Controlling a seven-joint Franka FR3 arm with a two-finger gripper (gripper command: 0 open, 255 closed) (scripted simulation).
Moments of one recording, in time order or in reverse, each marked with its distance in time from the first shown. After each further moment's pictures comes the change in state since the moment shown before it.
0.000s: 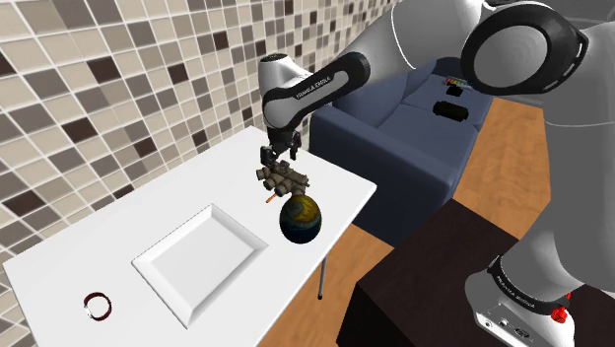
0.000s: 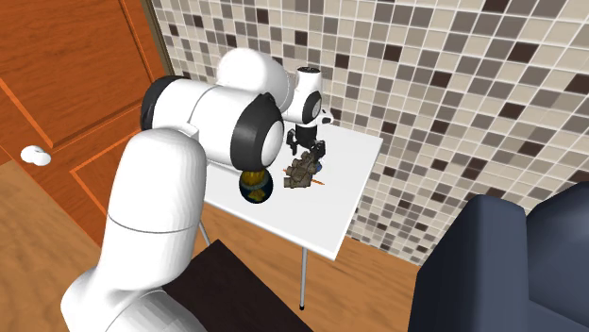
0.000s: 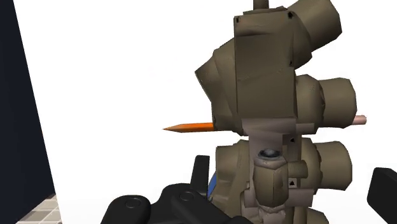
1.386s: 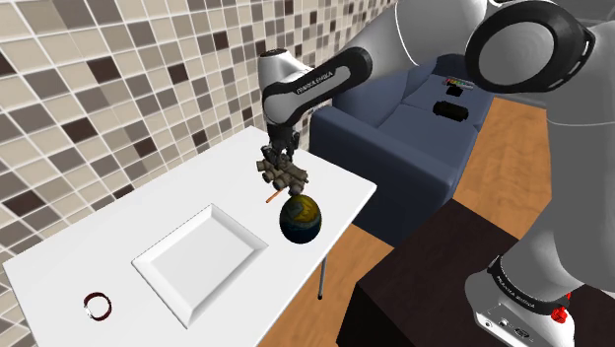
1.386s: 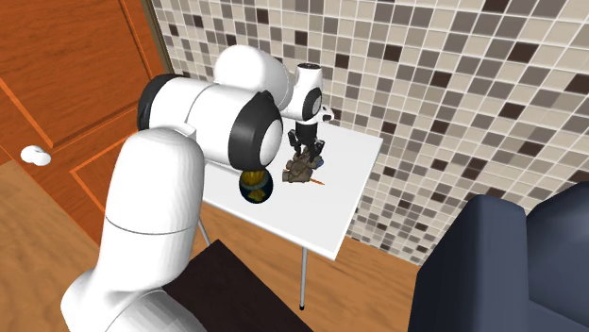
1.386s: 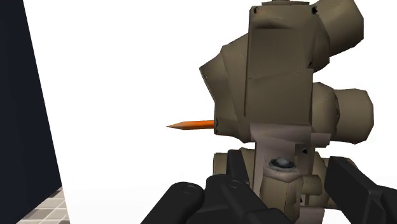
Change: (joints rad) arm -0.002 -0.017 0.001 0.004 0.003 -0.022 -0.003
